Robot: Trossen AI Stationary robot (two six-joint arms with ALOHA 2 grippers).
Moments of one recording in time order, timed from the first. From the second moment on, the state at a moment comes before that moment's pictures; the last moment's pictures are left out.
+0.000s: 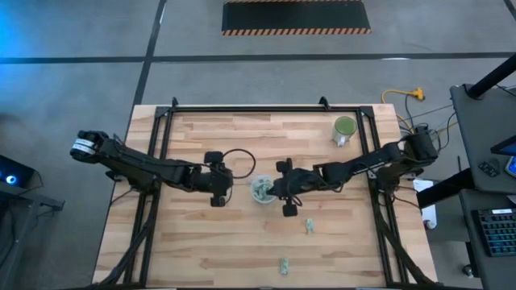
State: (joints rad) left arm -0.23 1.31 0.85 -0.46 -0.46 -0.05; right arm 0.15 1.62 0.88 0.11 0.08 -0.03
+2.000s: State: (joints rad) left arm -0.23 1.21 0.78 -0.45 -0.50 -0.05; right arm 0.31 1.68 1.14 -0.52 0.16 0.17
